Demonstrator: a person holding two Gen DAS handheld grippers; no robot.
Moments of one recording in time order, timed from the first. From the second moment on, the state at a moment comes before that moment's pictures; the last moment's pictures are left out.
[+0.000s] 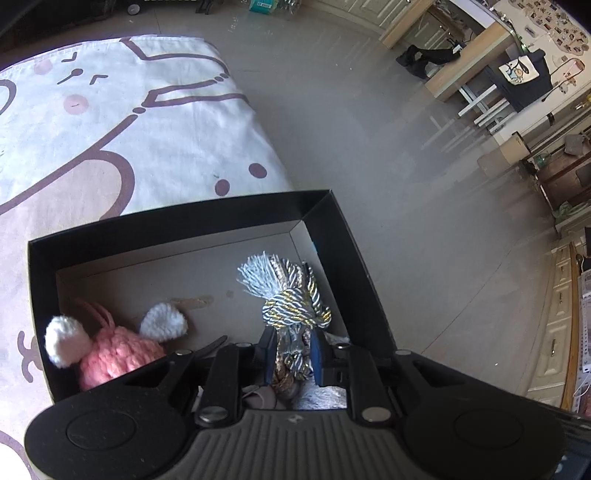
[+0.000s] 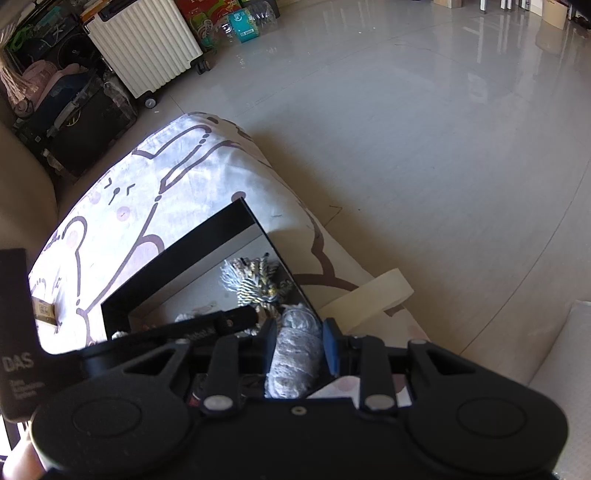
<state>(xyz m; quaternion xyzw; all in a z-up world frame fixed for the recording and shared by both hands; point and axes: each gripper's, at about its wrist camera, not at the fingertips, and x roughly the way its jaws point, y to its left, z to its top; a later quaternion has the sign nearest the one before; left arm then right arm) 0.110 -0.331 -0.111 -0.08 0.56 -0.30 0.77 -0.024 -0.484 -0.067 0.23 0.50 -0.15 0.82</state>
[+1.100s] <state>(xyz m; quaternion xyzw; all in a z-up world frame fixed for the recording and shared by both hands) 0.083 -0.262 -0.015 0.00 0.51 -0.24 0.83 -0.041 -0.459 -0.022 0.17 0.46 -0.16 0.86</state>
